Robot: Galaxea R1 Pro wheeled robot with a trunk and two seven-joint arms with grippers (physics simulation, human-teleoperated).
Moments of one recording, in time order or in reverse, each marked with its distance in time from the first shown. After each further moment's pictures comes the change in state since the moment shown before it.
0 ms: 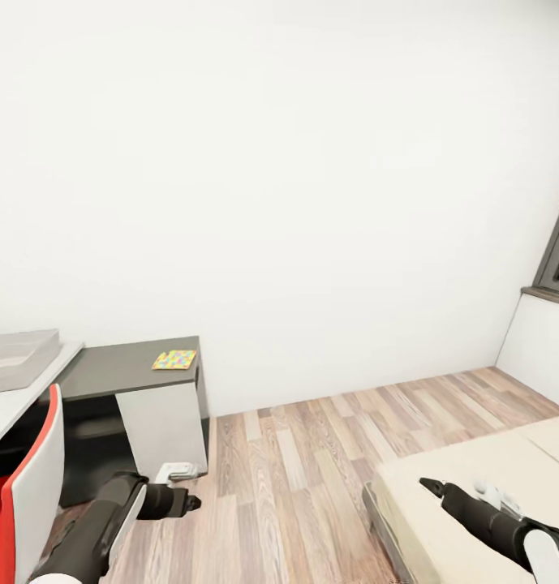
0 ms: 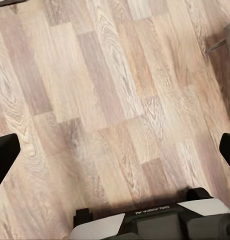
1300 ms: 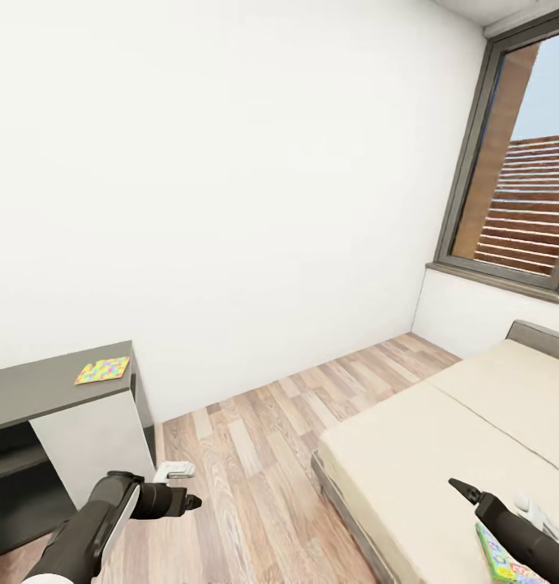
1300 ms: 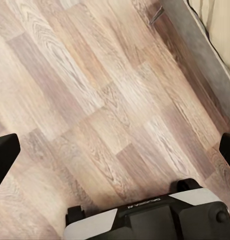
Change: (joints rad) left arm 0.001 0.029 -0.009 -0.002 -0.005 -0.017 -0.104; right arm 0.021 -0.004 -0.205 0.063 0.001 -0.044 0.233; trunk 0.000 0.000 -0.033
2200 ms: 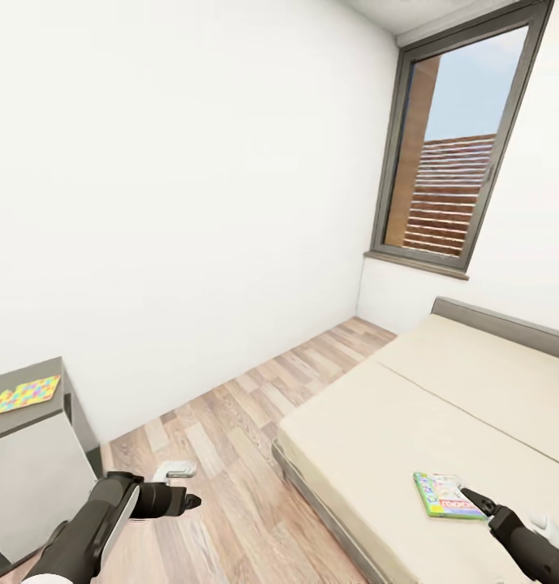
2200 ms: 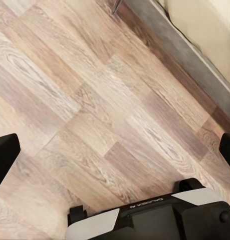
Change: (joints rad) left arm 0.000 0.001 0.002 0.000 -0.005 -0.016 0.001; right arm 0.001 -0.003 -0.088 0.077 0.009 -0.002 0.082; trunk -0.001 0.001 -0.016
